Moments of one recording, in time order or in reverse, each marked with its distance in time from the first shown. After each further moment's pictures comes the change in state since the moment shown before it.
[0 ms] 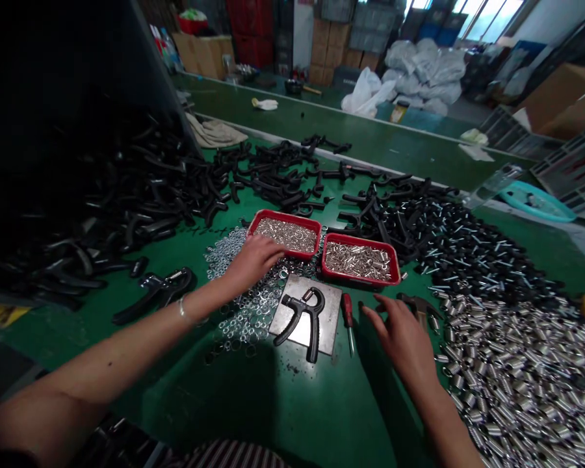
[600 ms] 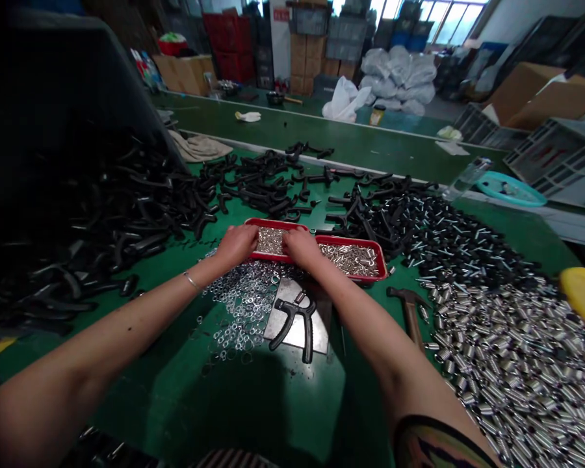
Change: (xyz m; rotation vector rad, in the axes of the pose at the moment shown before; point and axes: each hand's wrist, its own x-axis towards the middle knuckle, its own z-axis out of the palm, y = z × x) left_hand 0.053 -0.050 -0.003 0.338 -0.065 -0.151; right_hand 0.197 -0.118 0.098 -0.222 -0.245 -0.490
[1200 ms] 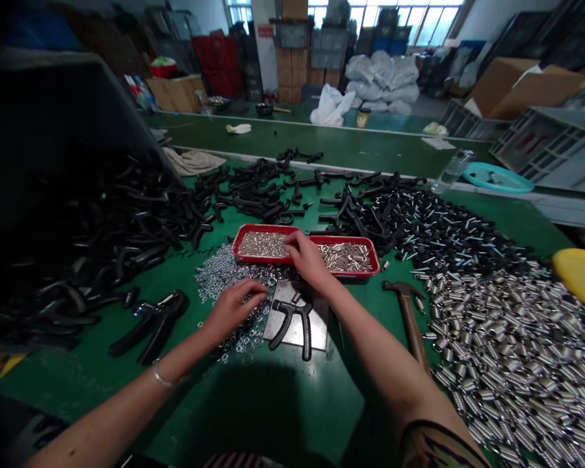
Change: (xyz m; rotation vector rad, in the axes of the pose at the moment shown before) left_hand -0.125 0.055 -0.002 -0.750 0.075 0.116; right_hand -0.066 -0.015 -0.014 0.475 0.332 0.193
